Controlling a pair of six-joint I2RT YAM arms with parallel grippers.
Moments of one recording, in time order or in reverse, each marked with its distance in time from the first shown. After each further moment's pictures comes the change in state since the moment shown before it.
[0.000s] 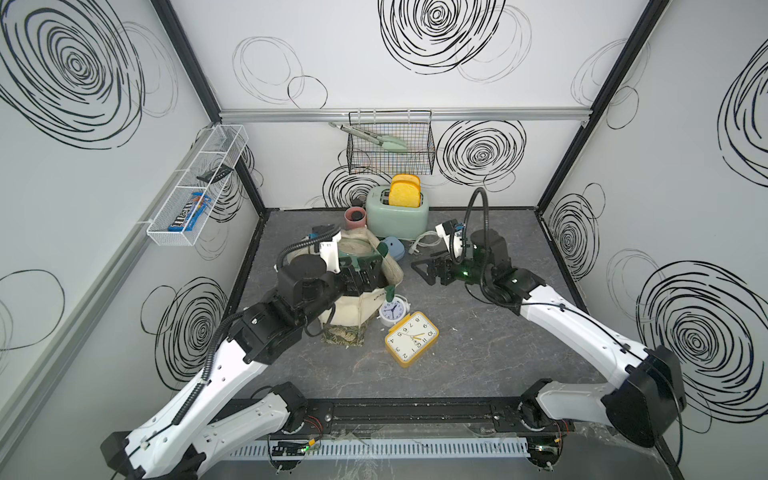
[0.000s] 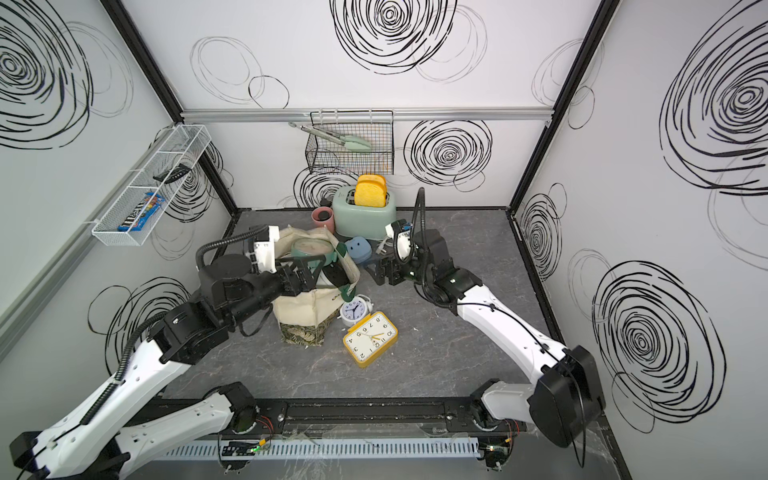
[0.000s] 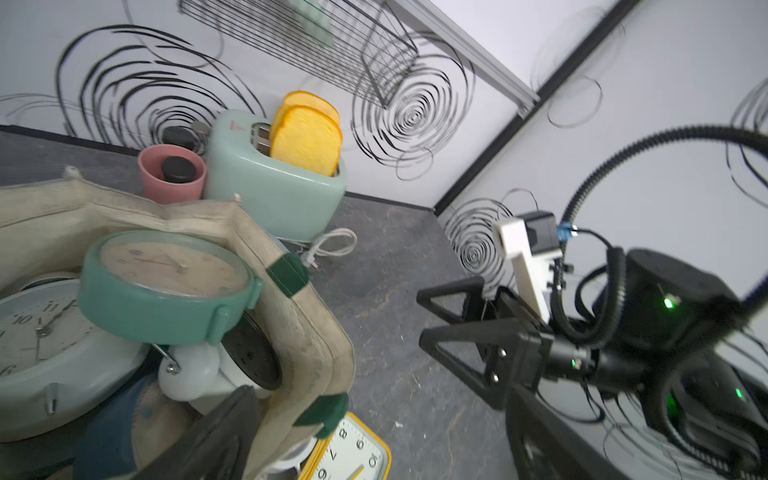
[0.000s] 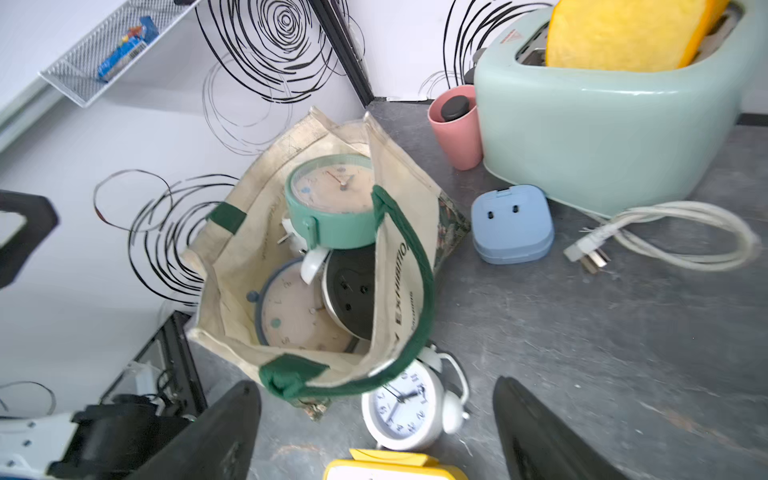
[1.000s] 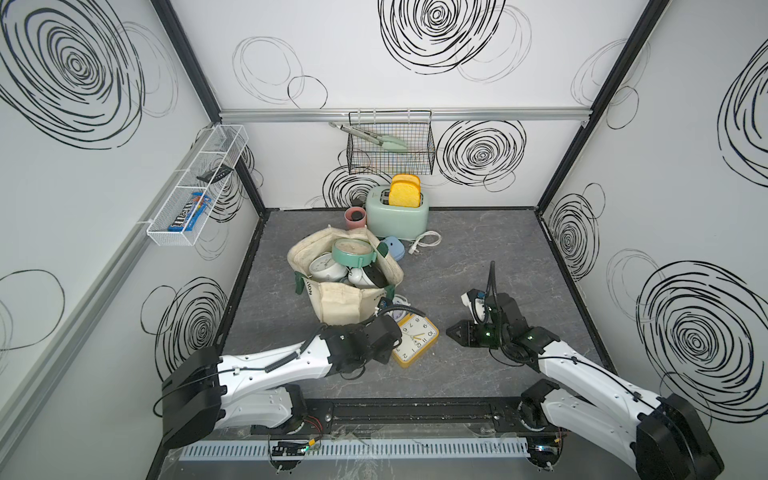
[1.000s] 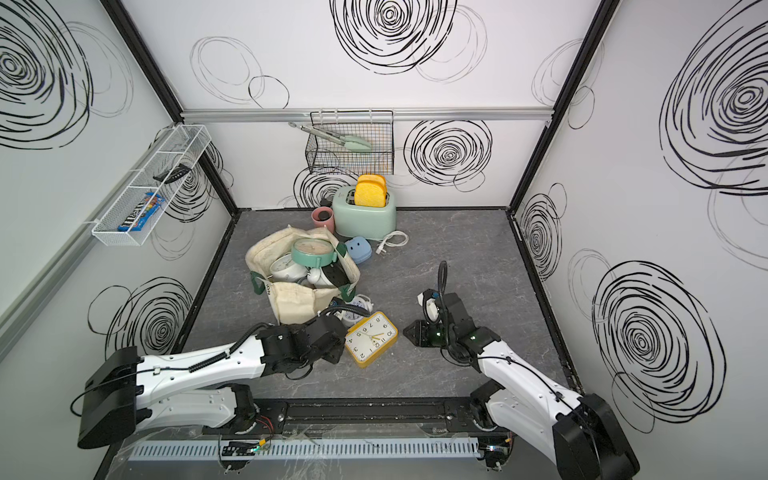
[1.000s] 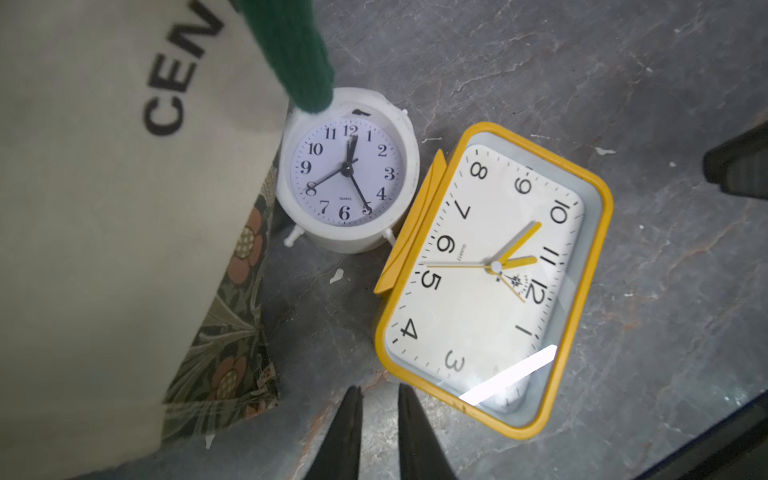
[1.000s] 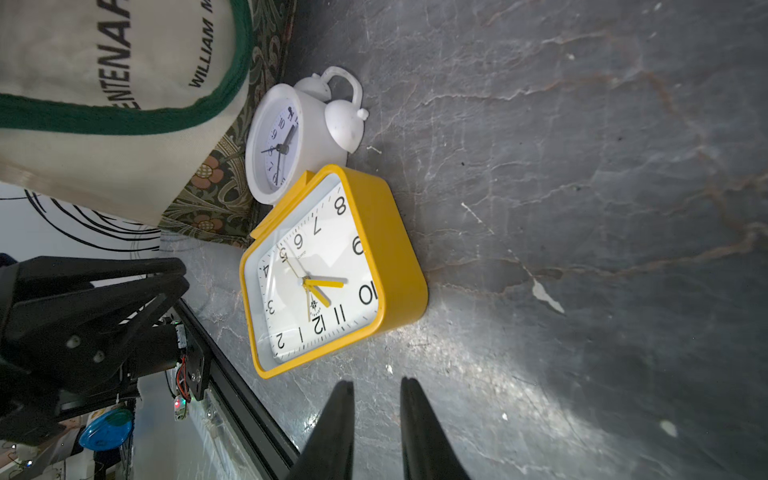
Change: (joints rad) left arm -0.324 0.358 -0.392 0.035 -0.210 -0.041; right arm -0.039 -0.283 -0.599 -0.043 -0.068 0.286
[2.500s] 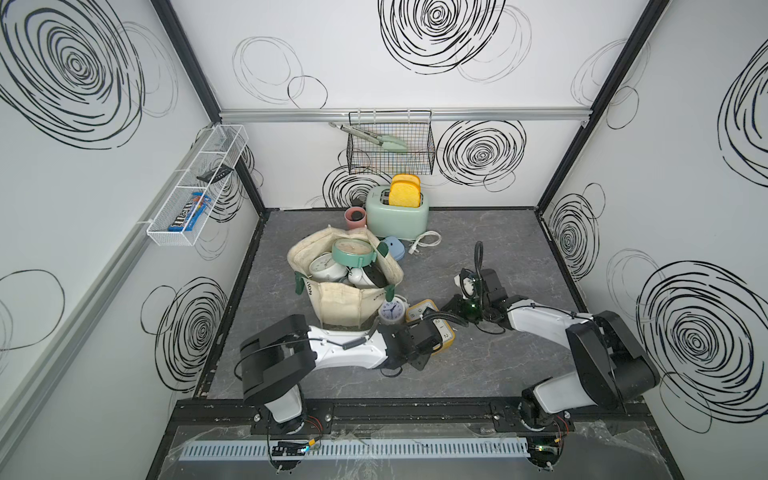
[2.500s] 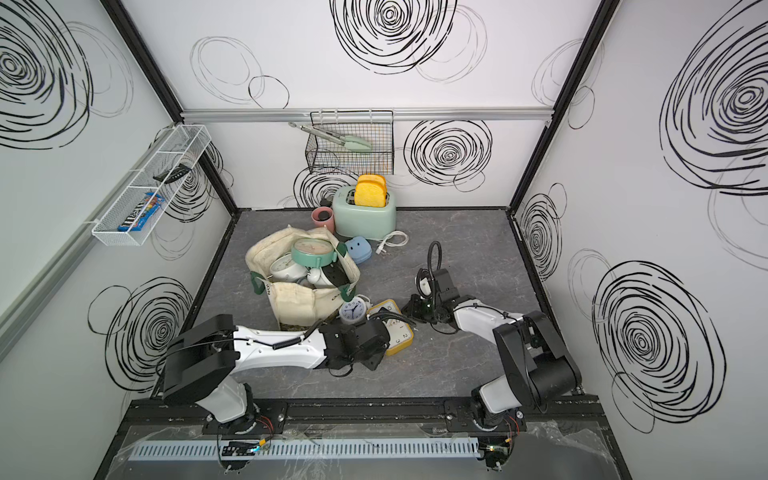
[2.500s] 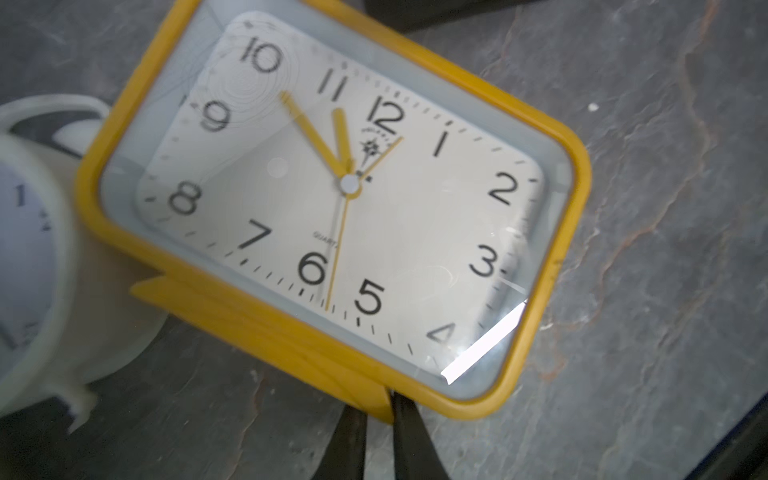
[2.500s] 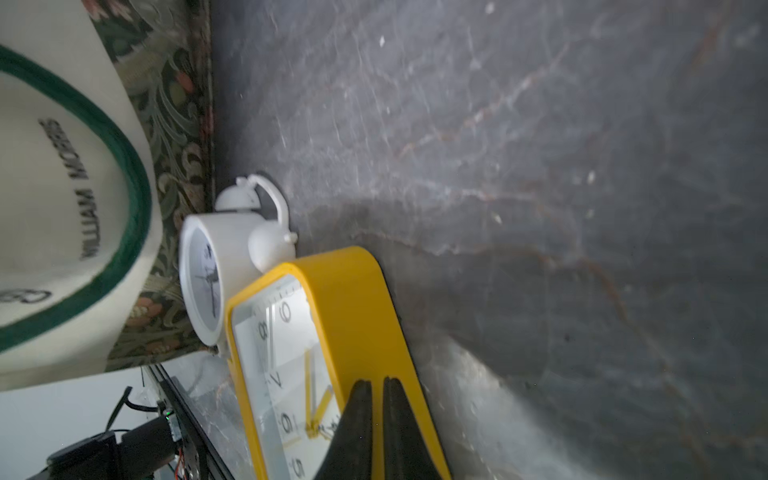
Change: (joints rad) left arm -0.099 0.470 0.226 0.229 0.134 0.082; right arm -0.139 0.532 0.255 0.156 -0.049 -0.010
